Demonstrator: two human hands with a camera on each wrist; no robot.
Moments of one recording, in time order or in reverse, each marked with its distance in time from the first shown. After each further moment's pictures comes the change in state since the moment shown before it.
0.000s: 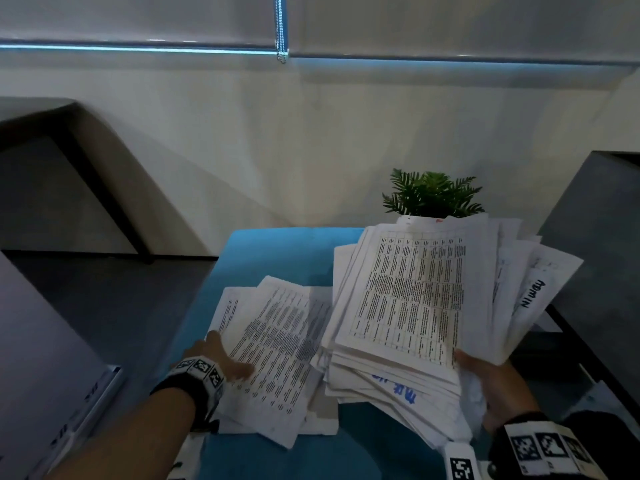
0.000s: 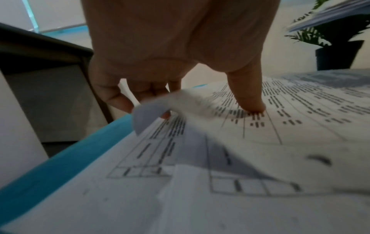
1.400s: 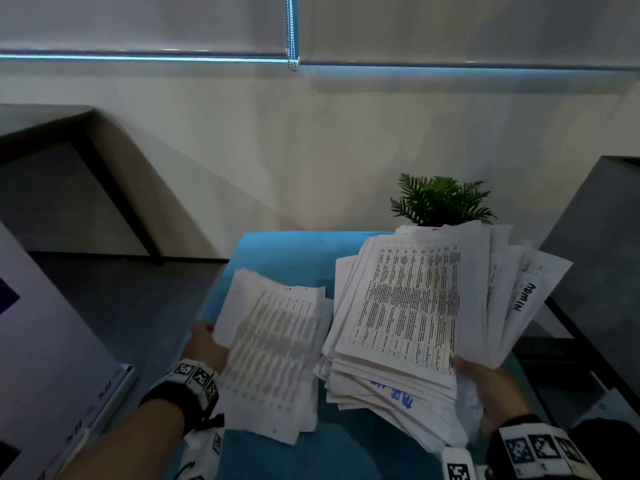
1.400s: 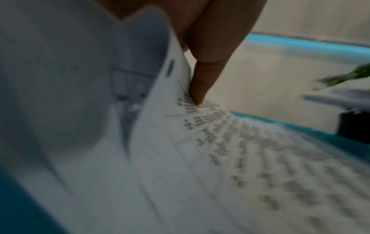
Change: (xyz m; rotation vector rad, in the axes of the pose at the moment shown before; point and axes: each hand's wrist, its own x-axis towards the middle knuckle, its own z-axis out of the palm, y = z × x) left_hand -0.024 -0.009 -0.025 -0.578 0.279 0.031; right_hand 0.008 0.013 0.008 -0.090 0.046 0.041
